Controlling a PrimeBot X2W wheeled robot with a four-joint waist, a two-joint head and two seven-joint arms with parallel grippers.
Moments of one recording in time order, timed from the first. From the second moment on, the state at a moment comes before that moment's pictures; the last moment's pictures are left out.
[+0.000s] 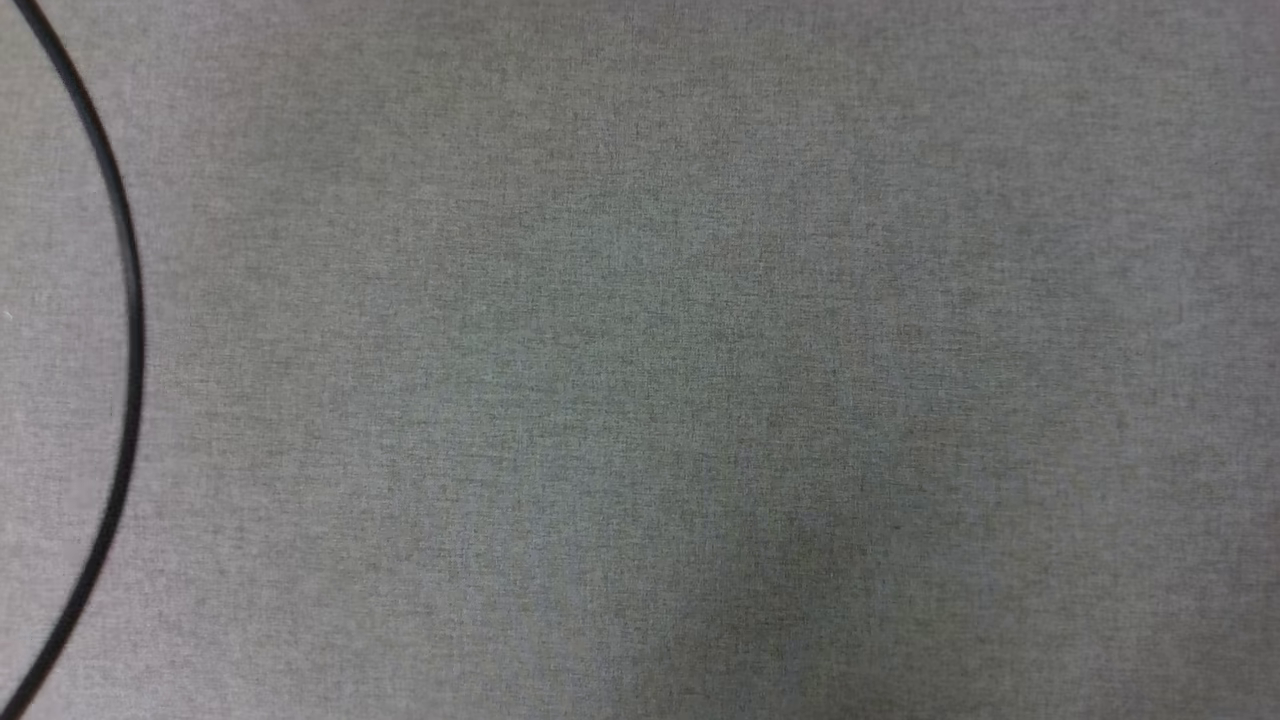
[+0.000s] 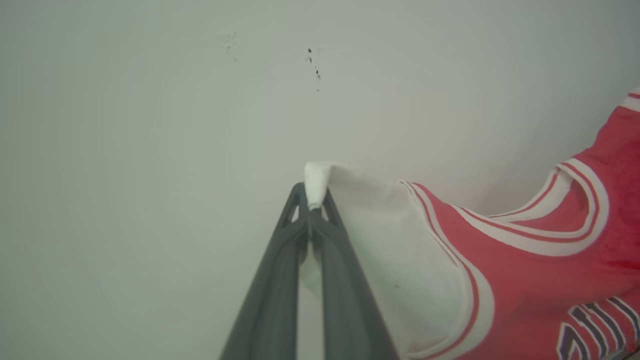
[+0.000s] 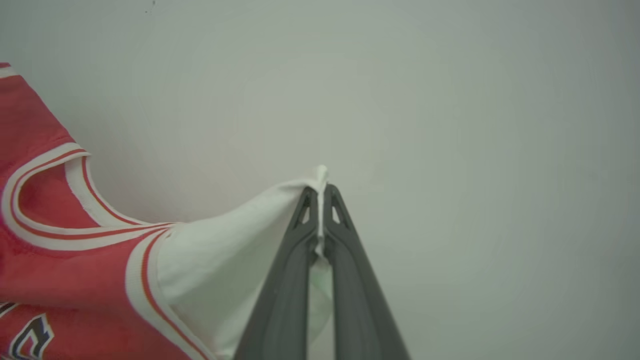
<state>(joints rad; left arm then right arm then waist) -1.83 0.53 -0.75 0.71 -0.64 -0.05 -0.11 -1.72 -0.52 0.40 0.61 0.26 0.13 0.05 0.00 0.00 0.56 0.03</state>
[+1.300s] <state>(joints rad) -0.34 0.71 -0.66 0.22 -0.95 0.22 -0.26 -0.42 -0.52 0.46 0.38 0.43 0.13 -0.07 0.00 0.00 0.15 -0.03</state>
